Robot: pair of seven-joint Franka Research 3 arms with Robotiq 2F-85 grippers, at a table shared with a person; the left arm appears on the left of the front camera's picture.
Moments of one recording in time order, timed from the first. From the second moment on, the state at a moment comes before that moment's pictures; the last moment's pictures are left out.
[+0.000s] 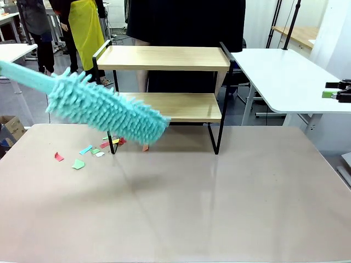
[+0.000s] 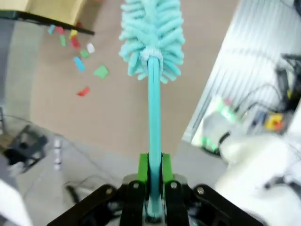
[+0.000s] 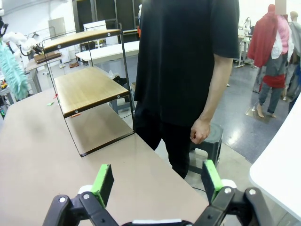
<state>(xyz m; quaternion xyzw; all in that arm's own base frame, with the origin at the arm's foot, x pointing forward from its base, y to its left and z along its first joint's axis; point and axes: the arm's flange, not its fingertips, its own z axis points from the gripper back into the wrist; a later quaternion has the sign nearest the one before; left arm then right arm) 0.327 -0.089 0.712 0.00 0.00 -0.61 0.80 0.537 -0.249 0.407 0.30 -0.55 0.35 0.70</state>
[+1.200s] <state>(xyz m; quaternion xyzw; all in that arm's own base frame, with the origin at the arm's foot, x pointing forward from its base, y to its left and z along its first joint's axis) 0.327 -0.063 0.647 0.12 0.13 -0.73 0.66 0.537 -0.249 0.407 0.30 -0.55 0.35 0.70</state>
